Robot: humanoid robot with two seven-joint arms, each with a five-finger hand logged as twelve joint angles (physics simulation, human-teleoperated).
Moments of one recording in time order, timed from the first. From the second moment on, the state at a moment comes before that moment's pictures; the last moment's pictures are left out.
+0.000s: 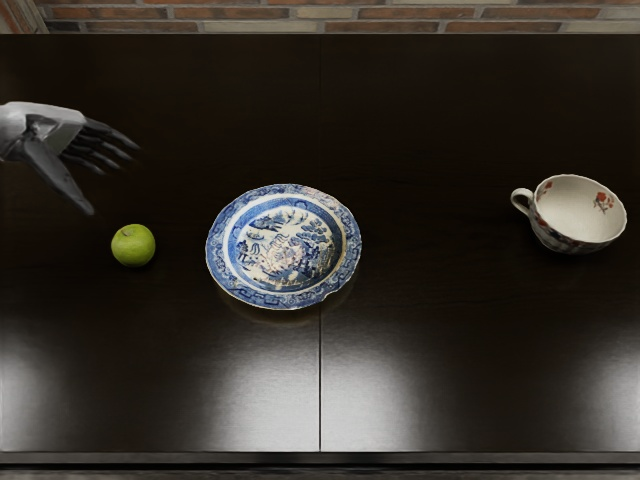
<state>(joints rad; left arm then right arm) -1.49 0.88 0.23 -1.03 0.38 -0.61 0.13 -0.06 0.00 -0.03 0.23 0.10 -0.02 0.02</state>
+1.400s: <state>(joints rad) -1.40 0.70 0.47 -1.47 0.65 0.33 0.17 -0.07 0.00 -0.04 0.21 0.10 -0.02 0.02</state>
